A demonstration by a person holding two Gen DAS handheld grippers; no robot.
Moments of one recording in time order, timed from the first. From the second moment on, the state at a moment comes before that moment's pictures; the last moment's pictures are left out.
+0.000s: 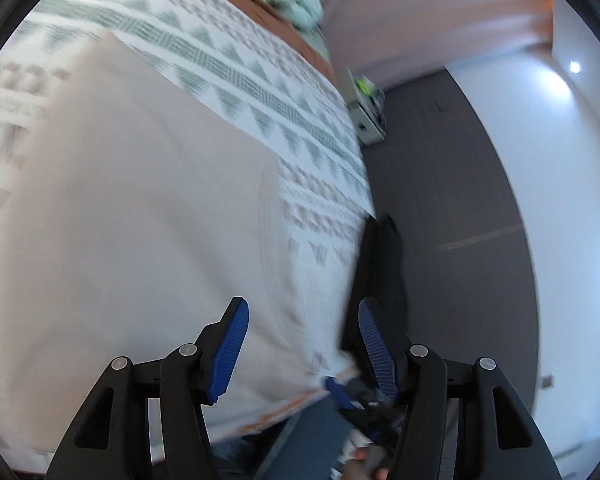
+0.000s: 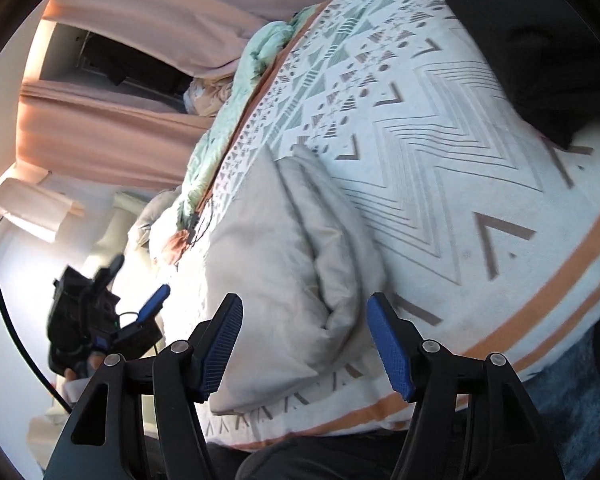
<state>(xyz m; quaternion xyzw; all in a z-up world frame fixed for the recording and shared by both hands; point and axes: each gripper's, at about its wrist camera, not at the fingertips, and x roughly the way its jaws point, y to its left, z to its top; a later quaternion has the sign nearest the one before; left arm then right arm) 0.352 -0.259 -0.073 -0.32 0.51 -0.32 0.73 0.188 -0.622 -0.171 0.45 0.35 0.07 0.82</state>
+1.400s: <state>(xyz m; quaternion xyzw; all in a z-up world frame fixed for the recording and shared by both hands) 0.325 -0.149 -0.169 -0.26 0.57 -0.18 0.76 0.202 -0.602 -0.207 0.40 0.41 0.04 0.82</state>
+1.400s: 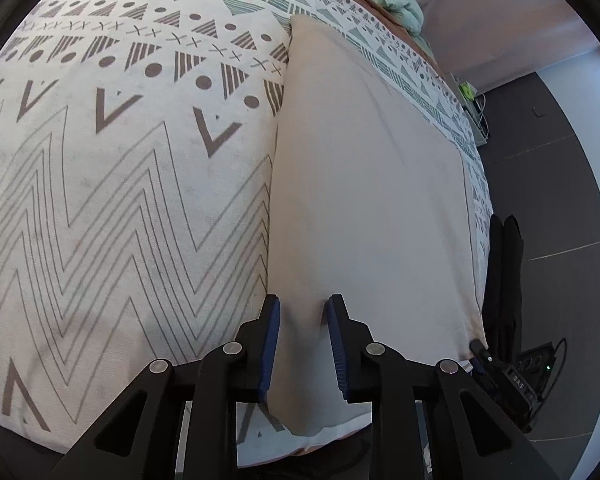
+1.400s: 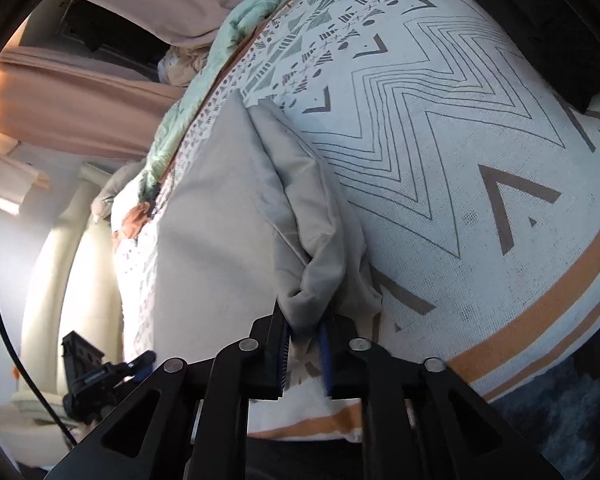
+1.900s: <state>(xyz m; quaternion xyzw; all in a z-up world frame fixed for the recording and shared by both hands) 0.386 -0.148 -0.162 -0.27 0.55 -0.17 0.77 0.257 -0.627 -0.162 0.31 0.43 0.06 0.85</state>
